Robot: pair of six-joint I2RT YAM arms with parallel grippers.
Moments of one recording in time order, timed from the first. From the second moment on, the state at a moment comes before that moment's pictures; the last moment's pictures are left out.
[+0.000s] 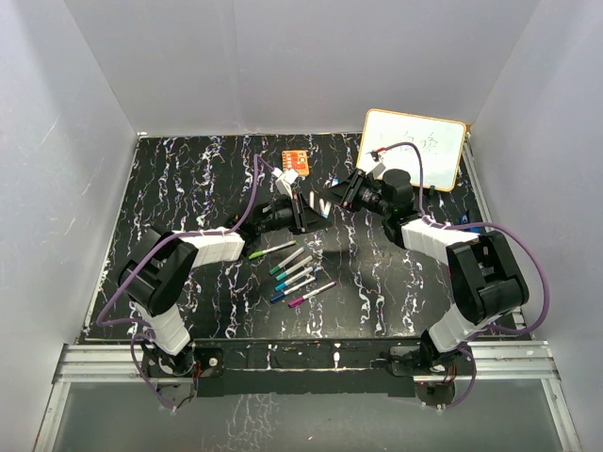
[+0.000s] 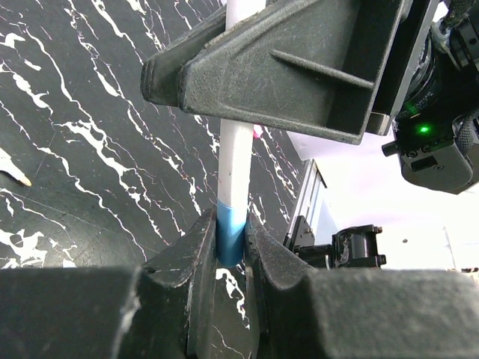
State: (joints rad) left arm -0.61 1.75 0.86 0.69 0.59 -0.84; right arm 0.31 1.59 0.82 0.61 -0.57 0.89
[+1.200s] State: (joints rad) left arm -0.63 1.55 0.55 0.62 0.52 -0.89; right arm 0.27 1.57 0.96 0.50 -0.36 0.75
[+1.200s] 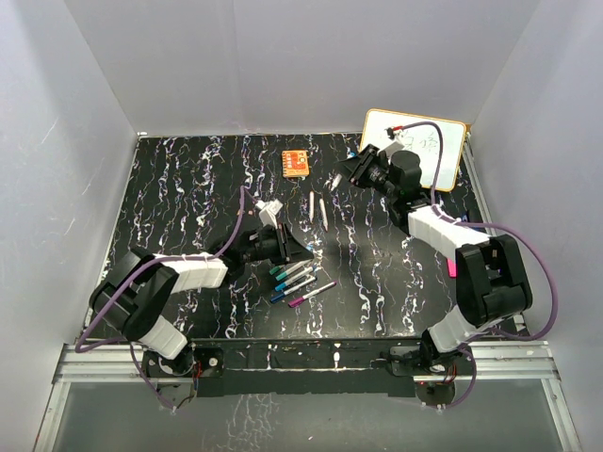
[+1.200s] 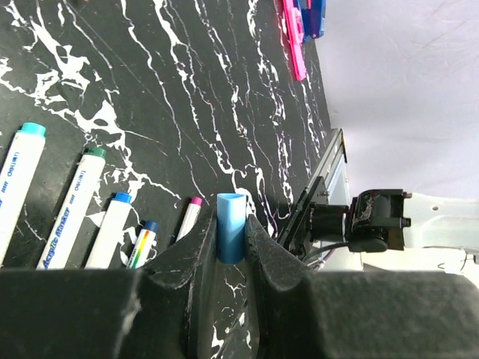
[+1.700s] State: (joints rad) left arm -0.53 1.63 1.15 -0.09 0.18 -0.49; right arm 0.27 1.56 1.10 0.10 -0.34 0.53
